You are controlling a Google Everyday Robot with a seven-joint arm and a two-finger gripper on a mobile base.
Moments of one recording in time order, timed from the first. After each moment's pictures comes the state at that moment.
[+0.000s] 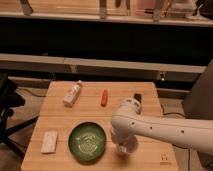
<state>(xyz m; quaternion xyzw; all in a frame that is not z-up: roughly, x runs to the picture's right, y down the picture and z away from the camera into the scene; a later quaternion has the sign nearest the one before) 0.067 0.252 0.702 -0.27 -0.21 -0.48 0.81</state>
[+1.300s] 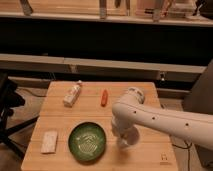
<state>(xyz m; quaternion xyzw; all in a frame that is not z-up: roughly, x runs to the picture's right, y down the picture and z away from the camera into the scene) 0.073 0.212 0.684 -0.26 -0.21 -0.48 0.81</state>
